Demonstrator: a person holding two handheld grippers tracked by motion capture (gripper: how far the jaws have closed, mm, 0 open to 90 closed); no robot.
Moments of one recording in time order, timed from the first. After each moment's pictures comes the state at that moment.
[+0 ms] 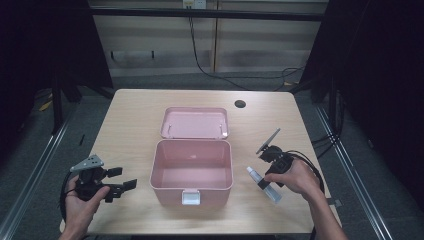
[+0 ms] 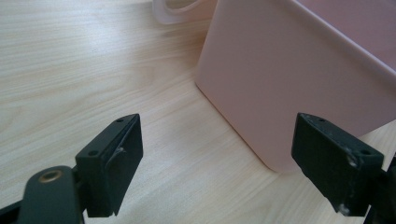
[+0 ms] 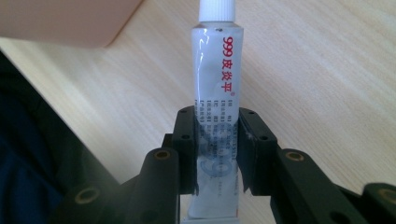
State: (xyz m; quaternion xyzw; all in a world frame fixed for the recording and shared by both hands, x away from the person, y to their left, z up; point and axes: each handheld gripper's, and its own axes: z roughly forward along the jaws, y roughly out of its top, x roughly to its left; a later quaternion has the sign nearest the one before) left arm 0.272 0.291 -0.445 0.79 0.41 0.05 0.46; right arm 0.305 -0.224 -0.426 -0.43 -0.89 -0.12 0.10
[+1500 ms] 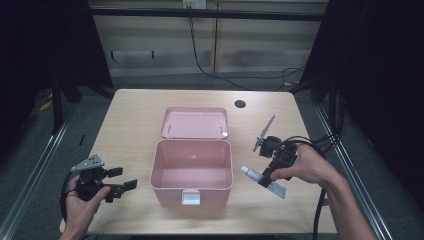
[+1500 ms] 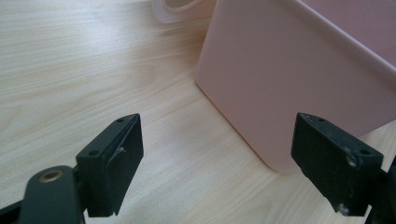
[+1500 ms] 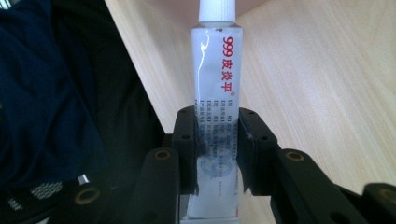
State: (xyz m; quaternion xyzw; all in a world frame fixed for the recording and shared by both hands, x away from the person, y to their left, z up) left arm 0.272 0.290 -0.445 0.79 0.41 0.06 0.46; right arm 0.289 -0.198 -0.345 -0.27 -0.95 -0.11 0.10
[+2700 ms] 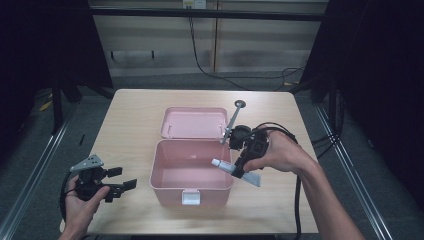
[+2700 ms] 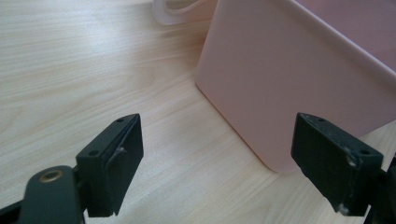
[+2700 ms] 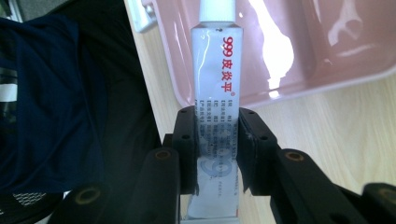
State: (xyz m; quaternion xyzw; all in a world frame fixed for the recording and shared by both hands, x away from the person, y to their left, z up) left arm 0.272 0.291 -0.445 0.79 0.41 0.06 0.46; right arm 0.297 -0.124 -0.305 -0.18 -0.97 -0.13 0.07
